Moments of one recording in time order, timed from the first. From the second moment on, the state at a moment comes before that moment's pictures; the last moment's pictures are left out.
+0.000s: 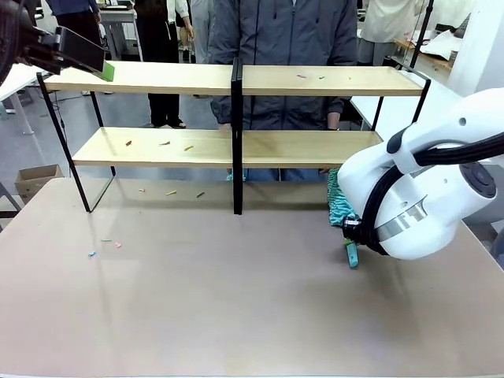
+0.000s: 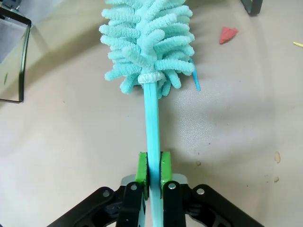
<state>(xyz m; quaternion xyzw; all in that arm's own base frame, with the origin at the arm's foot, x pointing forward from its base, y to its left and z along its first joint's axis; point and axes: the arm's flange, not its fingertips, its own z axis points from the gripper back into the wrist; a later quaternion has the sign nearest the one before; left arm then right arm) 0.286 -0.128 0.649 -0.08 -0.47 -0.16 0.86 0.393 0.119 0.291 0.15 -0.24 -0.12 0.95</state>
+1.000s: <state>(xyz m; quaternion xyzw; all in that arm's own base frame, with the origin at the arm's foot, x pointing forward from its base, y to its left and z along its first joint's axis) 0.286 -0.128 0.649 -0.08 -0.47 -0.16 0.86 0.397 0.115 0.296 0.16 -0.23 -0.11 0.95</state>
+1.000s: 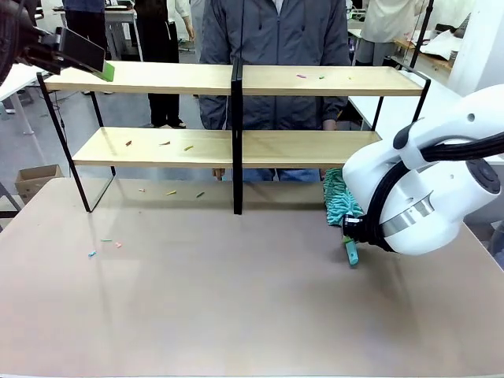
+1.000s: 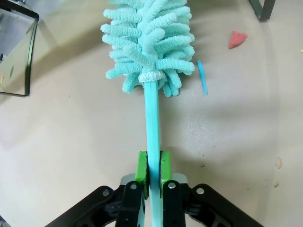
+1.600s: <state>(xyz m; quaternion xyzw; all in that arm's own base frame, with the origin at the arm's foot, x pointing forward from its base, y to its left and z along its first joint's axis) 0.286 -0.128 0.649 -0.08 -0.47 -0.16 0.86 0.416 0.092 0.297 0.15 -0.22 -0.03 0.96</state>
